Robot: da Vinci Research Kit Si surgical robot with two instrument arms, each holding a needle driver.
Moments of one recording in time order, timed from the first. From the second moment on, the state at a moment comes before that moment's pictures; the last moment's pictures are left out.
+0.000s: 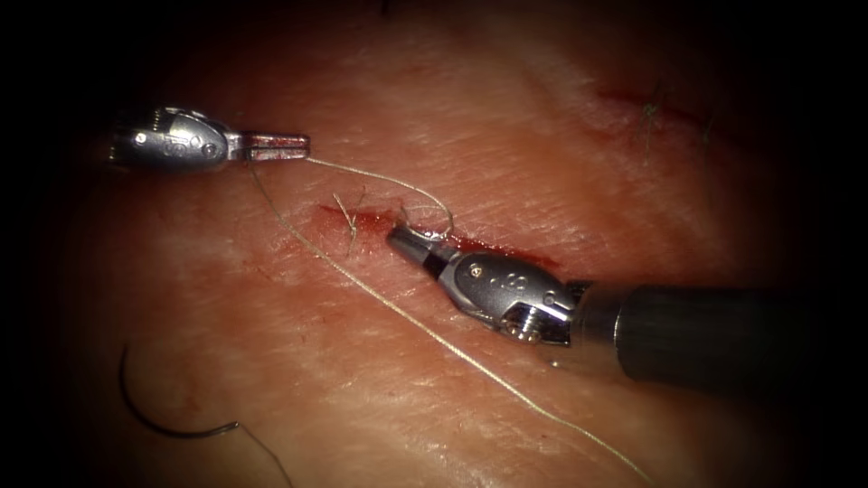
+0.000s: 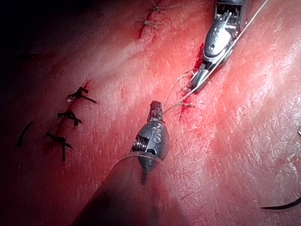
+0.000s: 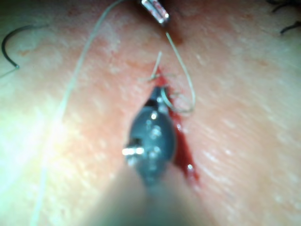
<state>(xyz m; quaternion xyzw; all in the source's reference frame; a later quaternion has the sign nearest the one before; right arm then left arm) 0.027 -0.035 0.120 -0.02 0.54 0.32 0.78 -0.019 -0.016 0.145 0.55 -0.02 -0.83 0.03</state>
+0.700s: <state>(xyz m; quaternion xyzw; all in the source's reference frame) 0.029 -0.042 0.117 0.00 0.56 0.28 0.78 -0.021 0.001 0.149 0.53 -0.04 -0.84 -0.02</state>
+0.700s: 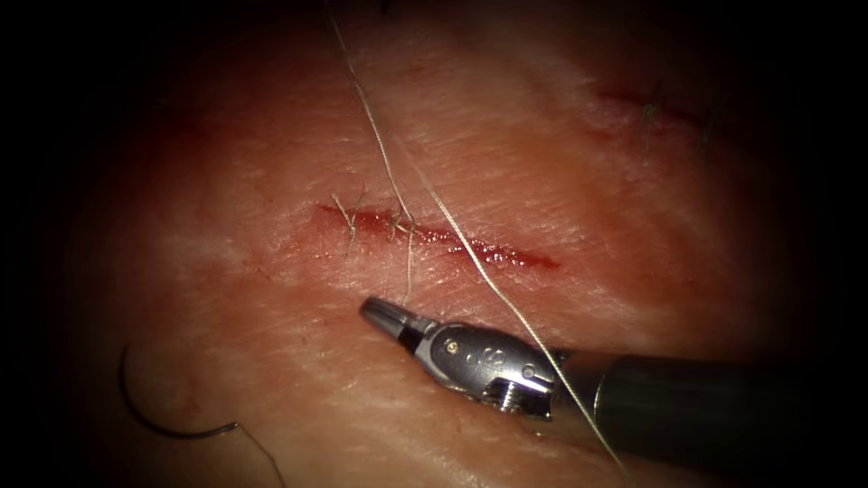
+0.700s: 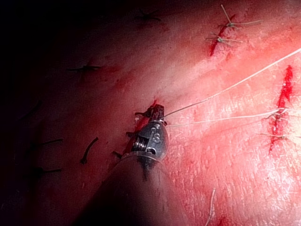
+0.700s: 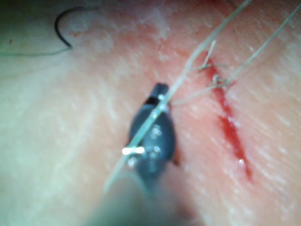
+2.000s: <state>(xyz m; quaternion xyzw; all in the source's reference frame) 0.027 -0.050 0.118 0.04 0.54 0.26 0.80 -0.032 0.014 0.156 0.48 -0.11 -0.87 -0.03</state>
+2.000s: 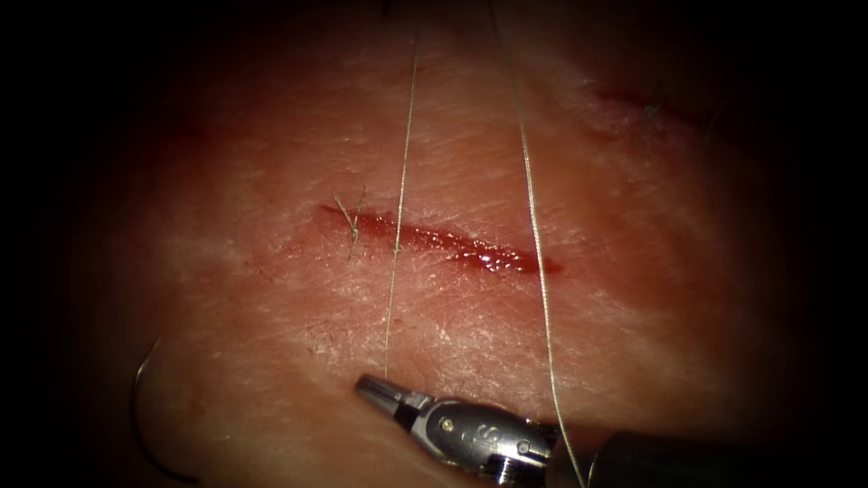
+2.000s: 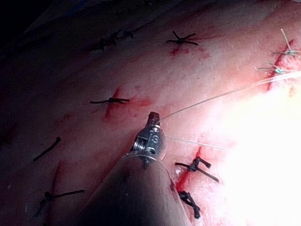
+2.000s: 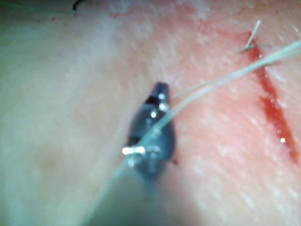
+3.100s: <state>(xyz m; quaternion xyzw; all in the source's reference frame) 0.027 -0.048 0.112 0.02 0.56 0.29 0.78 -0.033 0.011 0.151 0.49 -0.12 -0.86 -0.01</state>
